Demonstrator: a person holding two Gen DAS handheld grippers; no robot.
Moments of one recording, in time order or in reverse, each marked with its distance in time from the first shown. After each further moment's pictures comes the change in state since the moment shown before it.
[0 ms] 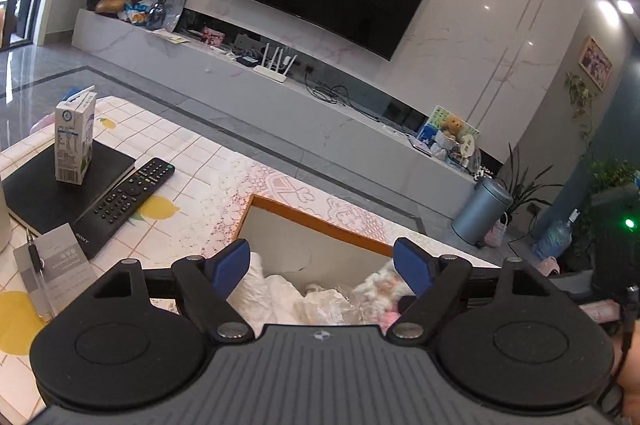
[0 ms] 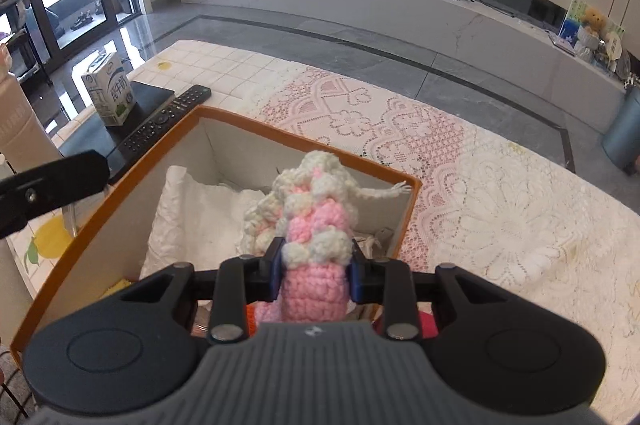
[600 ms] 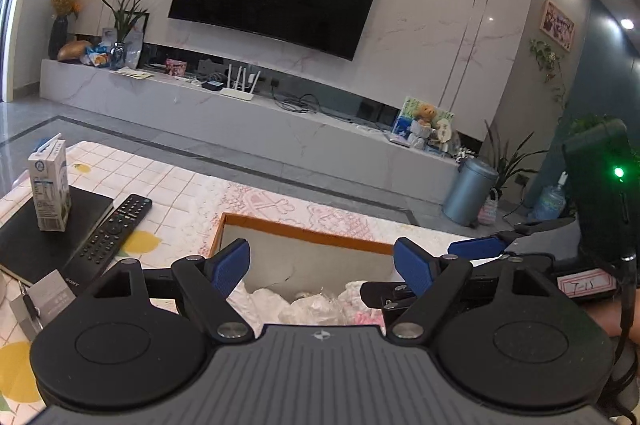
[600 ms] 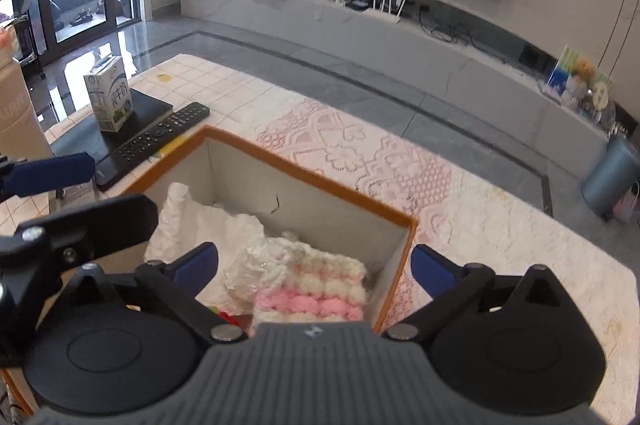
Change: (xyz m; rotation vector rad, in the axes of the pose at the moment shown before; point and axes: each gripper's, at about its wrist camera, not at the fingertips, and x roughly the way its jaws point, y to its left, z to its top) left arm 0.003 -0.017 -0.007 0.163 -0.034 -0.053; right arm -0.017 0.024 0.000 -0.100 -0.111 -0.082
